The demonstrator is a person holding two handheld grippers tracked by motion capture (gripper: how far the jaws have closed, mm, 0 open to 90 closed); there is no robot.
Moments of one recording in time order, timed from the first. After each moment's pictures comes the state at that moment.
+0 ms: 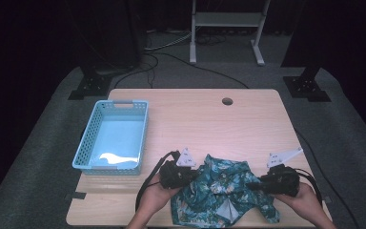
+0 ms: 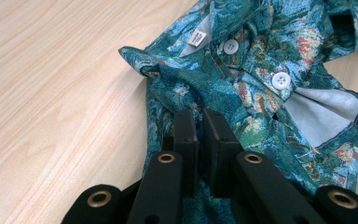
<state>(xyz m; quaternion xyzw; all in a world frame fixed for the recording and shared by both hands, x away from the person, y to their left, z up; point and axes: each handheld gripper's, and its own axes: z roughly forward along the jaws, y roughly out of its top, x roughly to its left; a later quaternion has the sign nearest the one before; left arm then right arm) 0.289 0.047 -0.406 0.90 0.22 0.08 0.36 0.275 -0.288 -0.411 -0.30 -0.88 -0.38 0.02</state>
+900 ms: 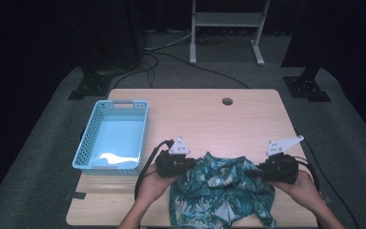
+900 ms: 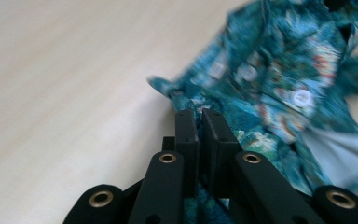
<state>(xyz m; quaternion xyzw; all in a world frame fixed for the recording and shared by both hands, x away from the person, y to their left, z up) 0.319 0.058 -0.387 0.87 0.24 0.11 0.41 0.296 -0.282 -0.383 -0.27 -0.88 -0.40 -0.01</state>
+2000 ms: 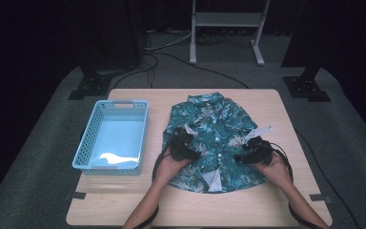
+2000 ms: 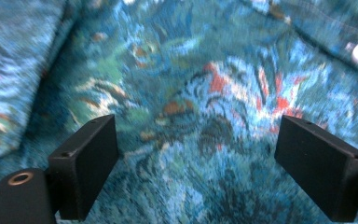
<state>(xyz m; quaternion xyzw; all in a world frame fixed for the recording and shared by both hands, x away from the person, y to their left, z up) 0.413 0.026 -0.470 0.88 0.35 0.13 0.30 0.391 -0.267 -0.467 -0.36 -0.87 -0.31 -0.12</state>
